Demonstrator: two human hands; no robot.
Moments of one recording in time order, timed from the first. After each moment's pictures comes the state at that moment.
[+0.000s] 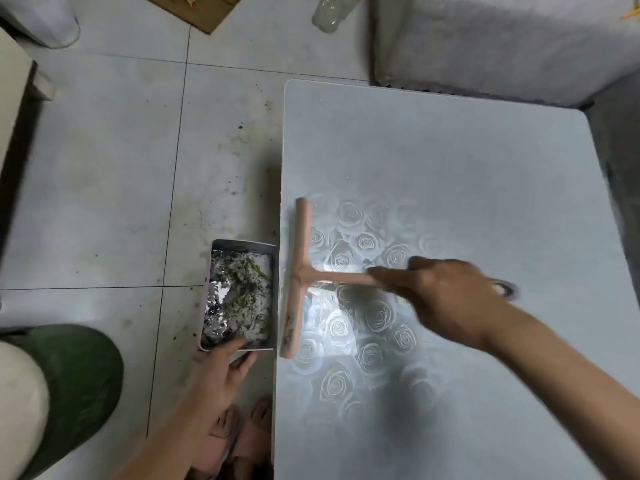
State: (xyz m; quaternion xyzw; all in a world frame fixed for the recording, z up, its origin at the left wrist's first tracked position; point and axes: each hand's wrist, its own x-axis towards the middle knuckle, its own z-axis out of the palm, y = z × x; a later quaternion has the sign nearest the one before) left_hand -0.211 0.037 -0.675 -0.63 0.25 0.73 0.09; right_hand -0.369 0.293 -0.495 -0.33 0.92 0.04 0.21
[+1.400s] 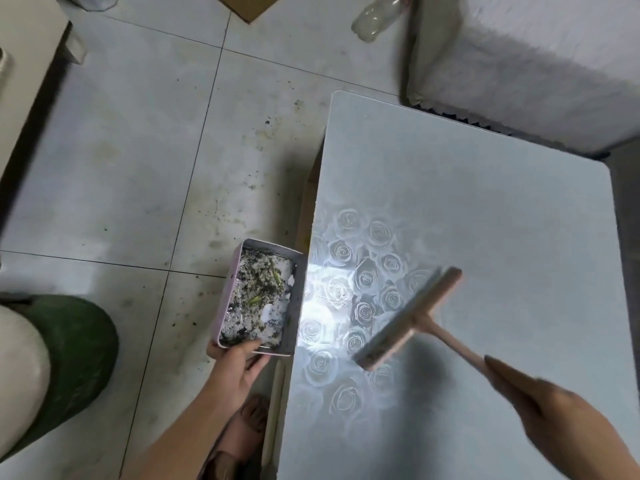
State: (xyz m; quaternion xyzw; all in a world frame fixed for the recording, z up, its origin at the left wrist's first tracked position) left_hand -0.217 0.032 -0.660 -0.63 0.22 0.74 0.11; right_hand -0.300 0.337 -0.451 0.02 0.97 0.01 0.25
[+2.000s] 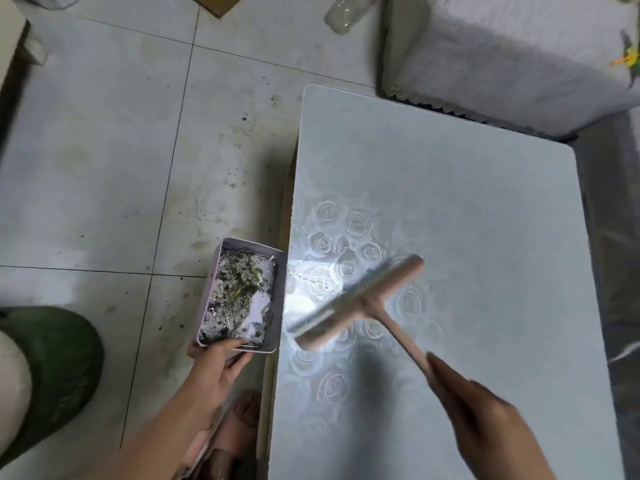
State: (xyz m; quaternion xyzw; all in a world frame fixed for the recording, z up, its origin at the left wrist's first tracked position) left_hand -0.216 0.026 -0.656 -0.65 0.23 0.71 0.14; right_hand -0.247 0.303 -0.454 0.02 0.96 -0.11 0.24
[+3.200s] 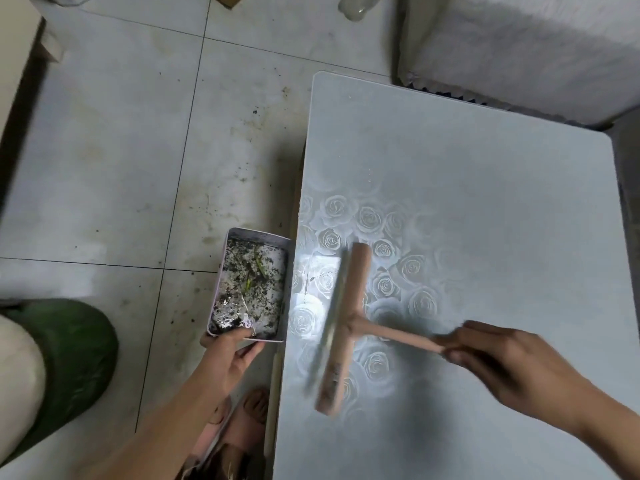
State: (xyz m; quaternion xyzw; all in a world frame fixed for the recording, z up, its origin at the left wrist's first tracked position) left_hand -0.229 0.029 -0.664 -0.64 0.22 0.72 0.12; right_hand -0.341 0.349 -0.473 -0.30 0.89 -0.09 0.32
